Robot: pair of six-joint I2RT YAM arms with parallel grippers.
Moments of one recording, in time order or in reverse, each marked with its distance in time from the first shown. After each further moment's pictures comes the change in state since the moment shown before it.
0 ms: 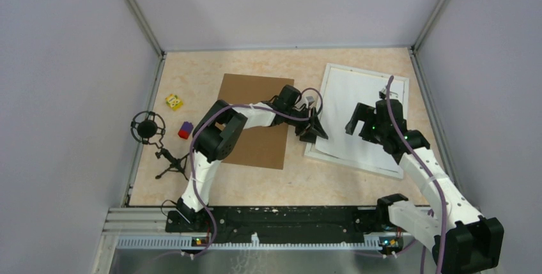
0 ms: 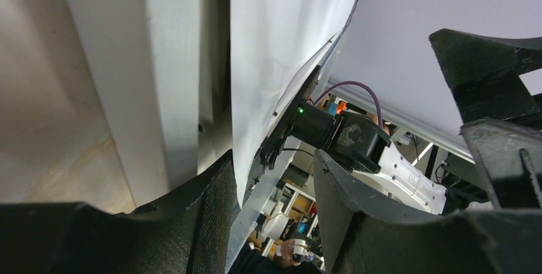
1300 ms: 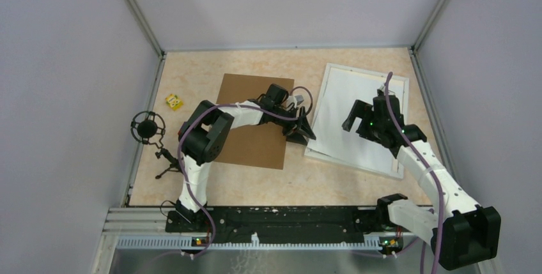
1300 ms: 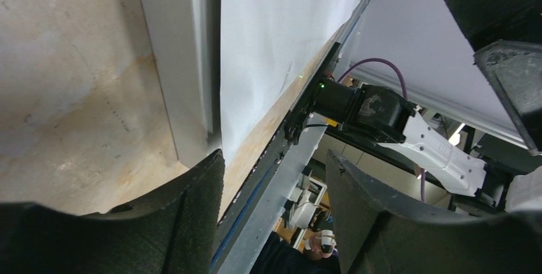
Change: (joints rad) left arm 0.066 -0.116 -0.100 -0.110 0.036 0.185; right arm 0.000 0.066 0.032 0.003 -0.034 0.053
